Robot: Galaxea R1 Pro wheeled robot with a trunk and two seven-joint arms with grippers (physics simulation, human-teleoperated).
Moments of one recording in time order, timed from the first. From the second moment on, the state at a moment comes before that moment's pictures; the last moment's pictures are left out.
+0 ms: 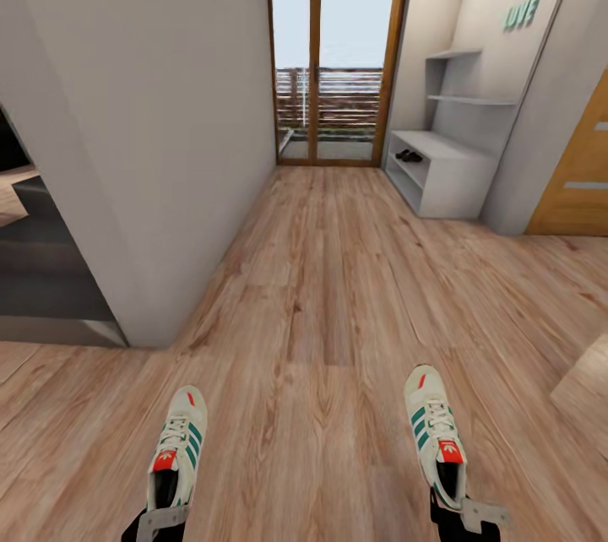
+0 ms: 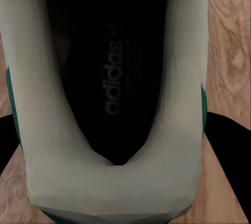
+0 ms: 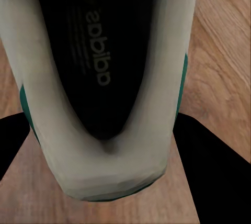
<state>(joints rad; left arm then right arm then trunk) -0.25 0.03 0.21 -0.33 -0.07 -0.53 -0.04 -0.32 -0.07 -0.05 -0.22 -0.04 -0.62 -0.17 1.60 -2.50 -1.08</state>
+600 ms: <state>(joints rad) -0.25 0.03 0.21 -0.33 -0.07 -0.53 -0.04 -0.32 -0.07 -0.05 -0.22 -0.04 -0.62 -0.18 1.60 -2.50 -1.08</state>
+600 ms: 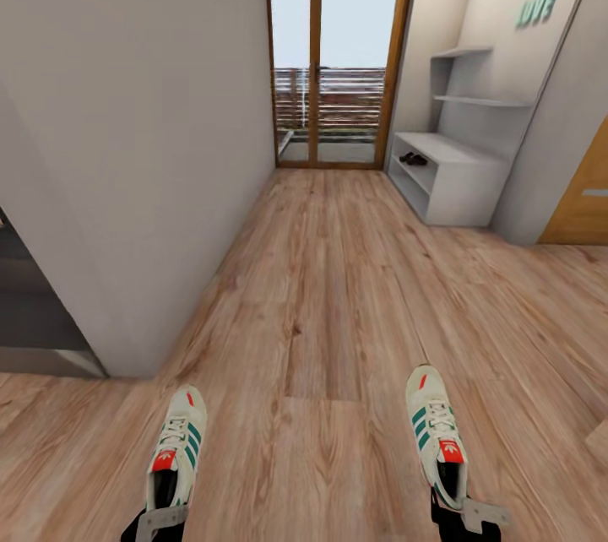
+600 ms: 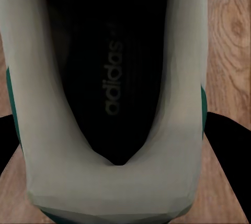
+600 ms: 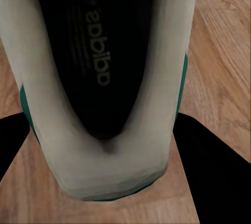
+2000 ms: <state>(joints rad) -0.25 0.03 0.21 -0.33 -0.07 -0.53 -0.04 -0.32 -0.07 -0.05 -0.22 -0.04 -0.62 -0.17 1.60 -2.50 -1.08</state>
